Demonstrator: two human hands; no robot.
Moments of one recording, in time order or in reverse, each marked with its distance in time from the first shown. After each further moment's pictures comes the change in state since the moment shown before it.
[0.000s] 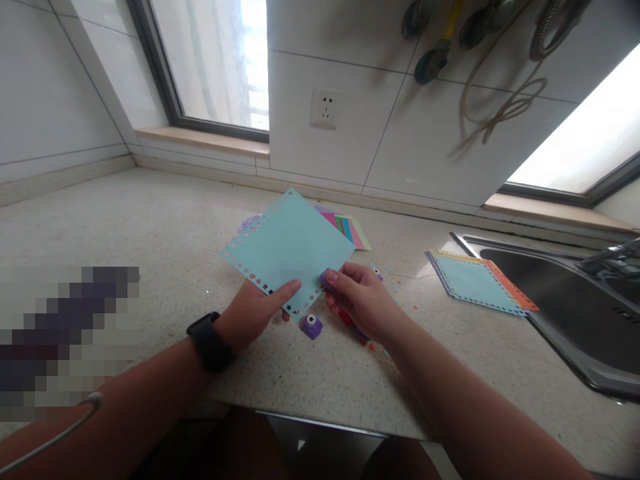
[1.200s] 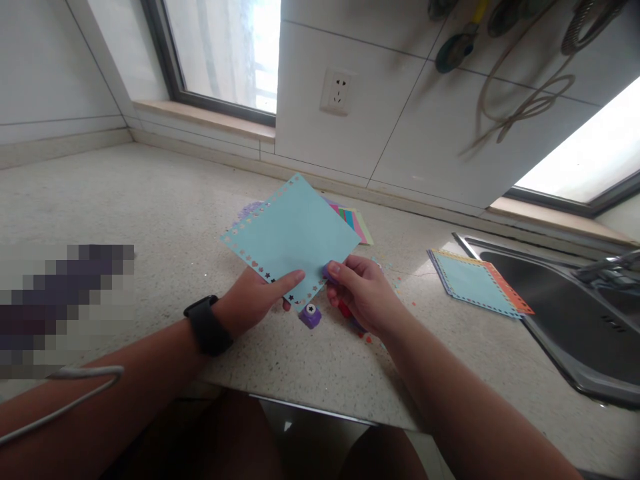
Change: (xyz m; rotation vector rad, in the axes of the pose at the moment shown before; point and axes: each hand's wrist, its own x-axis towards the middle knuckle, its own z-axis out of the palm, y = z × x) left_hand 0.000 0.003 -0.003 0.037 -0.123 -0.003; right_hand 0.000 0.003 -0.001 -0.041 -0.008 -0.017
